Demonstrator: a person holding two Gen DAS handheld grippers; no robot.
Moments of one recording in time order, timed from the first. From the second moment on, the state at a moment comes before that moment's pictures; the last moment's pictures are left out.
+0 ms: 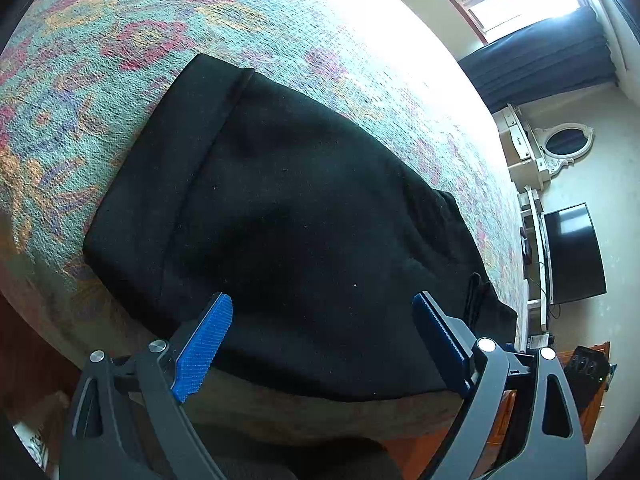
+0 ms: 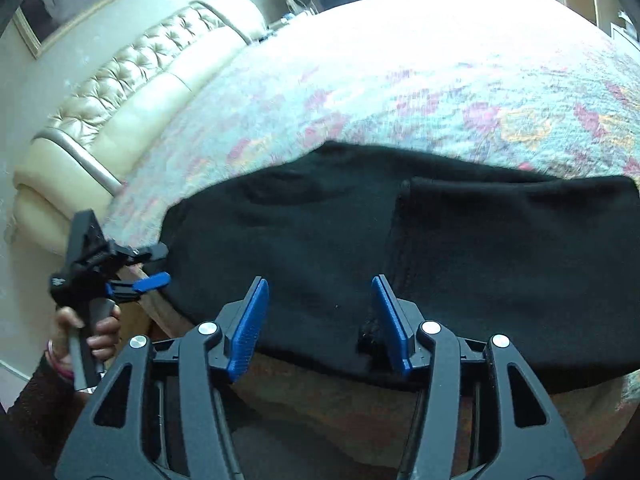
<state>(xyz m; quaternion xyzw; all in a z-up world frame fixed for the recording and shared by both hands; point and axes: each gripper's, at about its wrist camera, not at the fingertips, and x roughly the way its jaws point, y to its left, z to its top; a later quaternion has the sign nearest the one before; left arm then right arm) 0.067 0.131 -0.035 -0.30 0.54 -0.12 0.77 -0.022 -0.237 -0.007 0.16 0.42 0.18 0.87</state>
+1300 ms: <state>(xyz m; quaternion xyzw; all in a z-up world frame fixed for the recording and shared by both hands) 0.069 0.120 -0.036 -0.28 0.55 -0.12 0.78 -0.046 -0.515 -0.141 0.51 0.39 0.19 0.75</state>
